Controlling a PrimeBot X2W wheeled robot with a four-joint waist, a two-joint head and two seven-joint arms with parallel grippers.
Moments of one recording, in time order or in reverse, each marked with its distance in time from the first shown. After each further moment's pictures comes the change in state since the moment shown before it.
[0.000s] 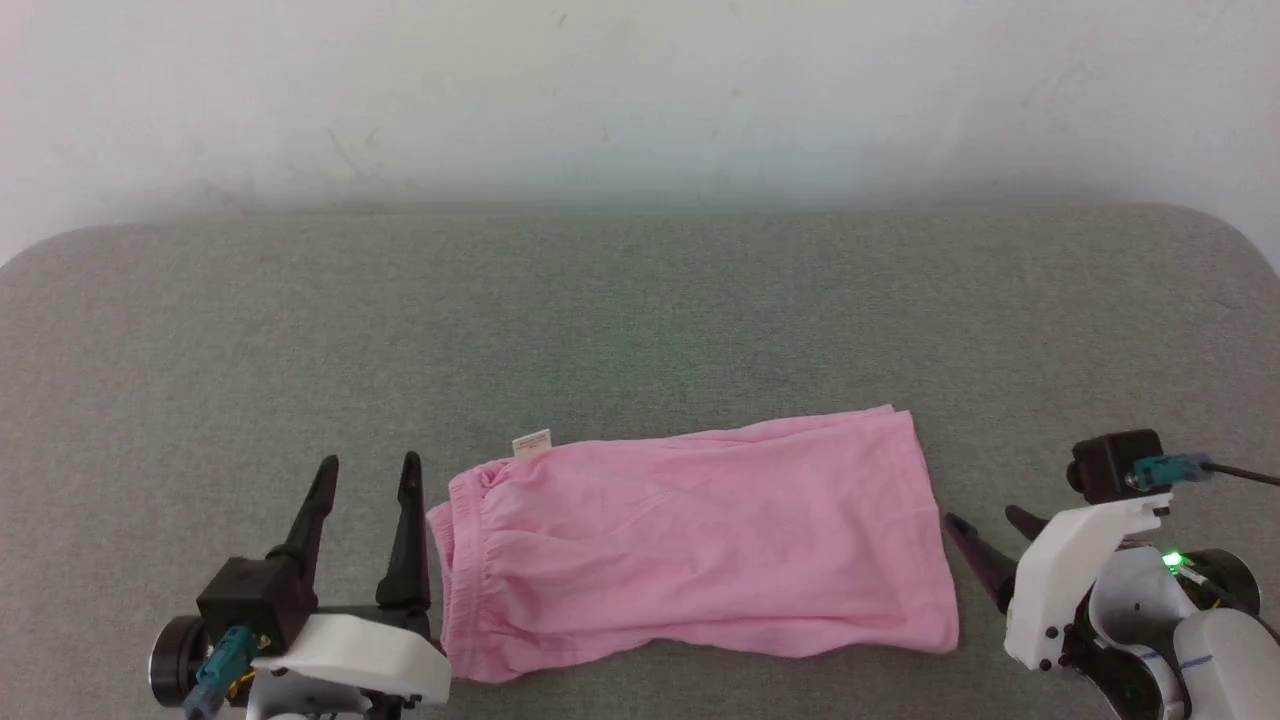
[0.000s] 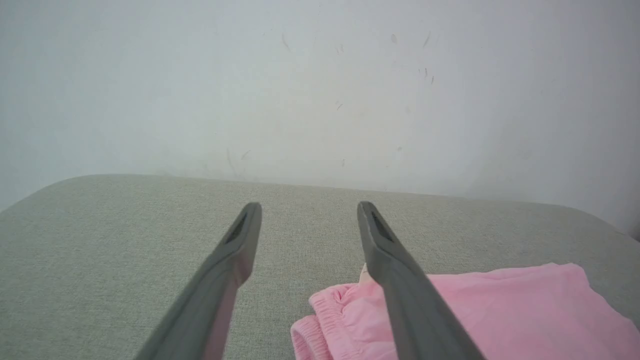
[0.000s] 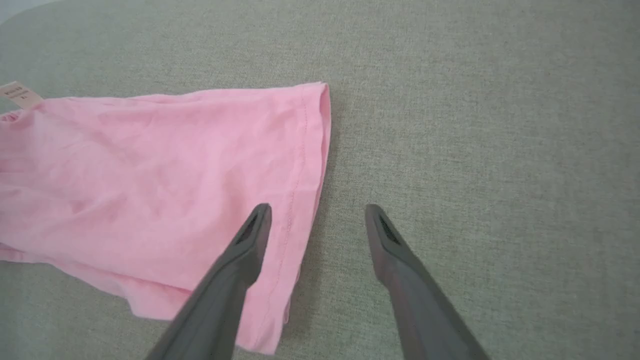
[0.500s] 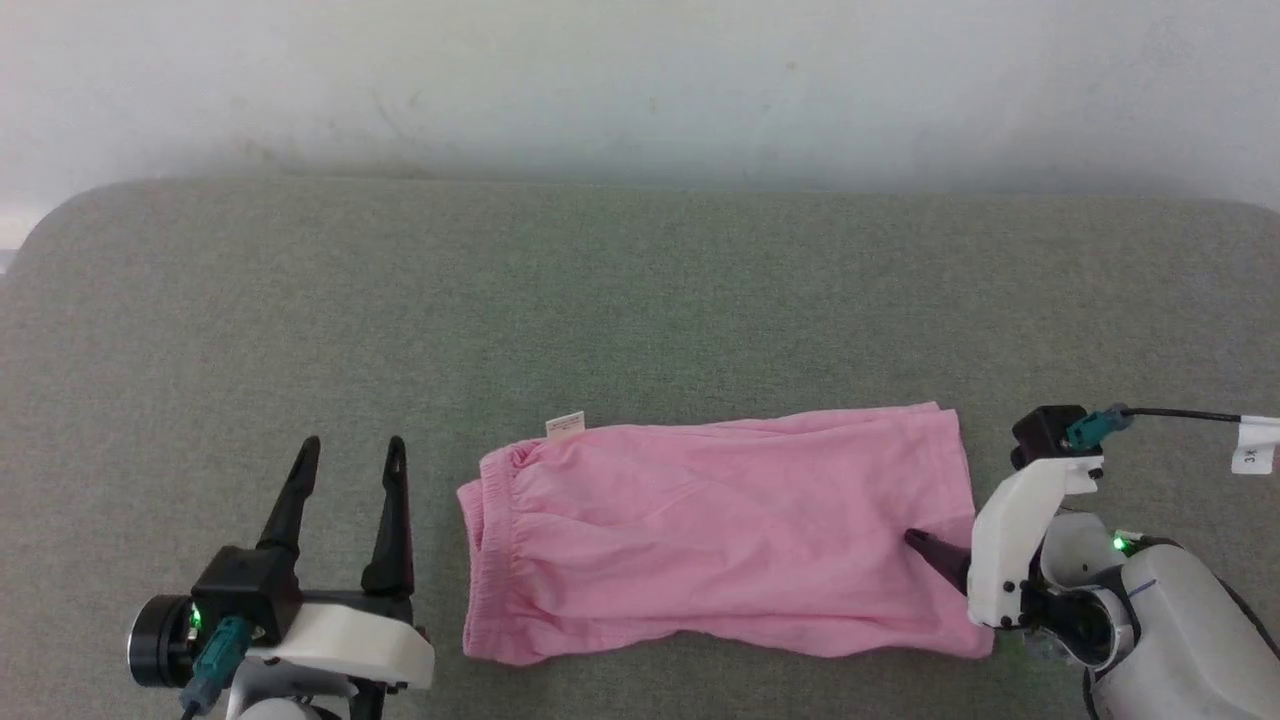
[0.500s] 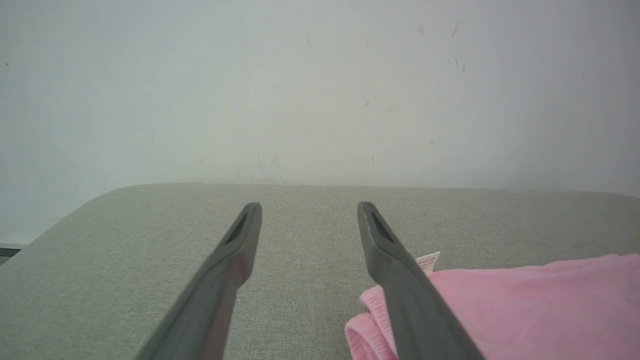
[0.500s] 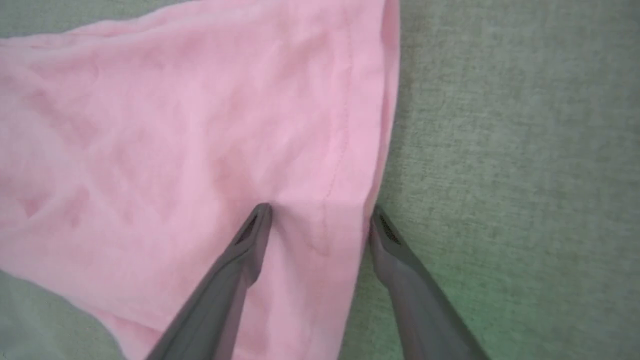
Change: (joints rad) left arm -0.027 0.000 0.046 0.056 0.099 -0.041 -0.040; right arm -0.214 0.010 0.108 0.365 0.110 0.000 0.123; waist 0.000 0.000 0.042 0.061
